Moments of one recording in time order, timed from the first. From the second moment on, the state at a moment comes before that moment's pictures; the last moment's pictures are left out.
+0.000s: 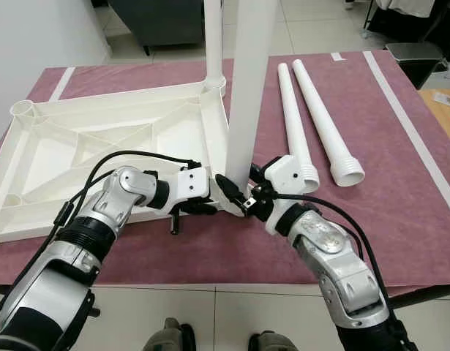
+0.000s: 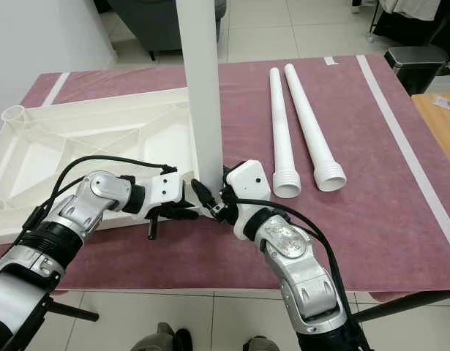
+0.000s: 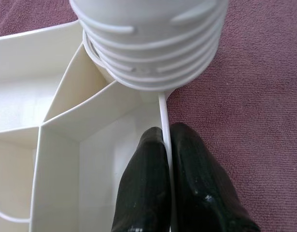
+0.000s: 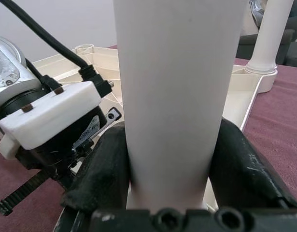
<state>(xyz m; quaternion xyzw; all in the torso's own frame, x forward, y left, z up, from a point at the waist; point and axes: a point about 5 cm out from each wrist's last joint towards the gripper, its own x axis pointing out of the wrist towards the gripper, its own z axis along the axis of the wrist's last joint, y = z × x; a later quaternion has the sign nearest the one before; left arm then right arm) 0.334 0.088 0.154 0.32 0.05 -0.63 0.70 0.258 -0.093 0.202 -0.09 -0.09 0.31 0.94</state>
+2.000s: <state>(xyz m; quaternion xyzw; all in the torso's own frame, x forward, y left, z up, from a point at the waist) 0.323 0.085 0.154 0.26 -0.01 -0.62 0.74 0.260 -0.104 0.203 -0.11 -0.10 0.33 0.93</state>
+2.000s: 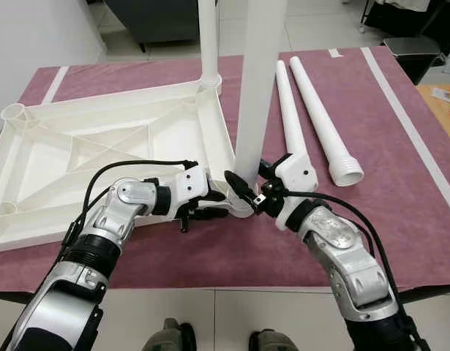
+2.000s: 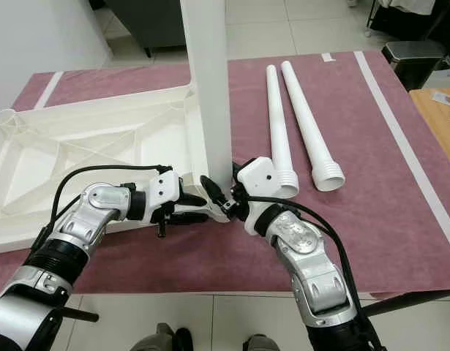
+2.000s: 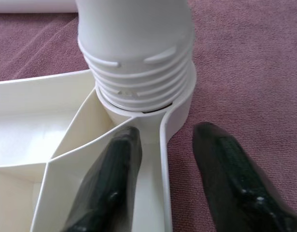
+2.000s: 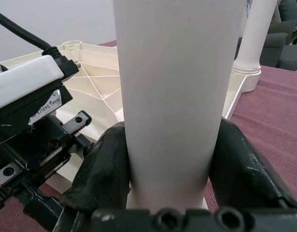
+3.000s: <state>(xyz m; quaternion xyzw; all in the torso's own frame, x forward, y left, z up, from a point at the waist) 0.309 0.102 0.153 0.24 0.02 -0.60 0.76 0.259 -0.114 0.197 -0.09 -0.09 0.38 0.92</state>
